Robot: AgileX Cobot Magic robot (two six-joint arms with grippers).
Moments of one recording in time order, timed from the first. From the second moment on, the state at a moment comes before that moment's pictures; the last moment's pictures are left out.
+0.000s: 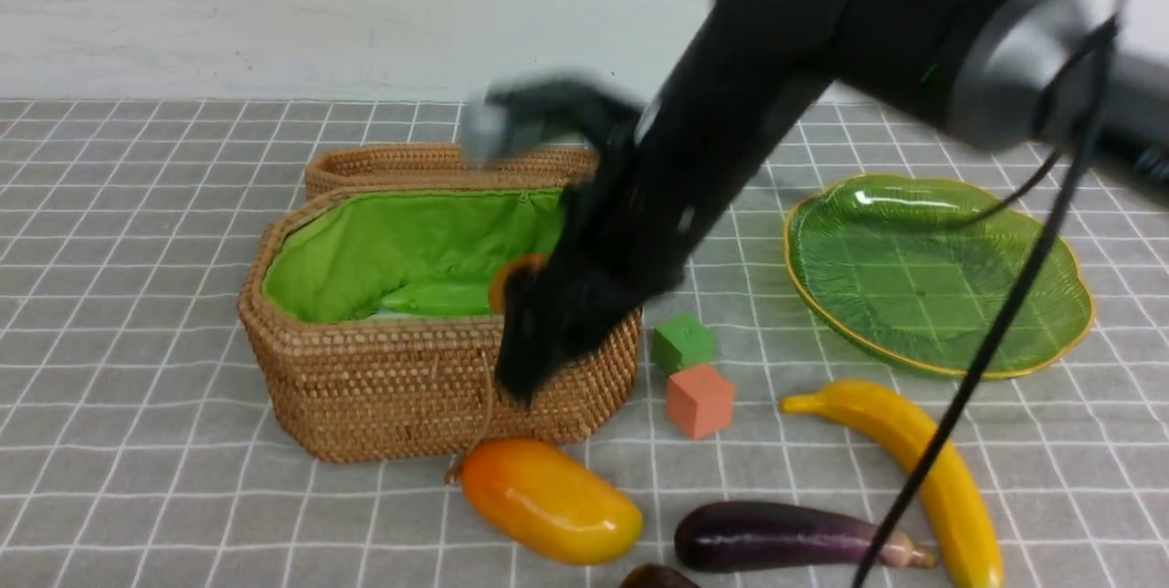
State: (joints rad) right arm 0.65 1.97 -1.77 0.46 1.18 -0.41; left arm -0.02 -0.01 0.03 0.01 0.39 -0.08
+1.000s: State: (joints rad) right arm 0.77 1.77 -1.56 0.33 0.91 -0.35; left arm -0.02 -0.01 0.03 0.01 0.39 -0.08
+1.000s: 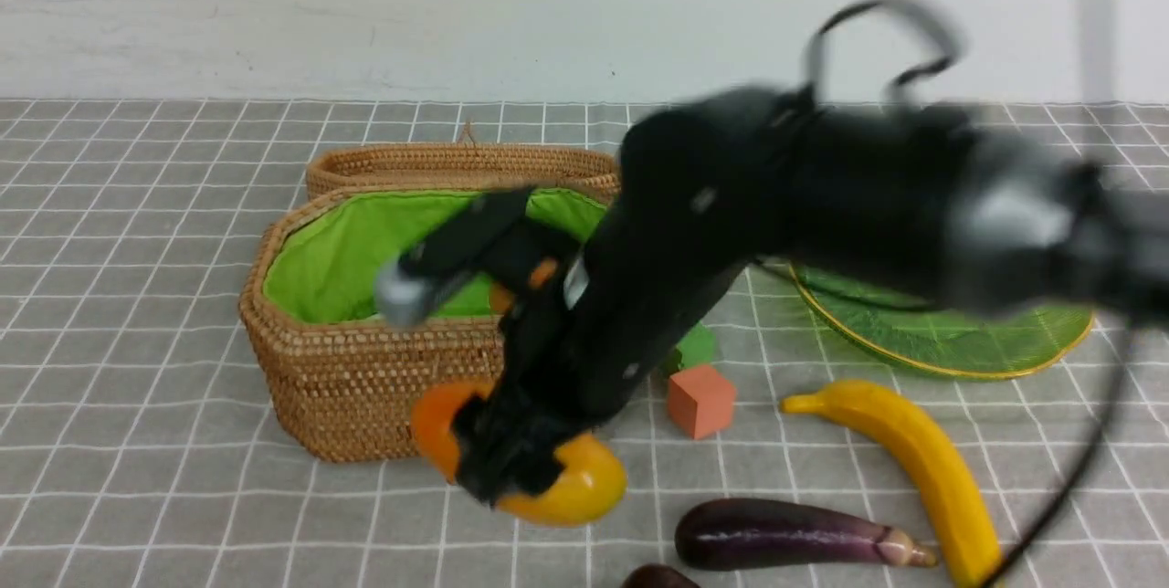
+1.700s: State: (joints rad) right arm 0.05 1.96 -1.58 0.36 0.59 -0.30; left arm -0.02 -0.01 0.03 0.01 0.39 -0.08
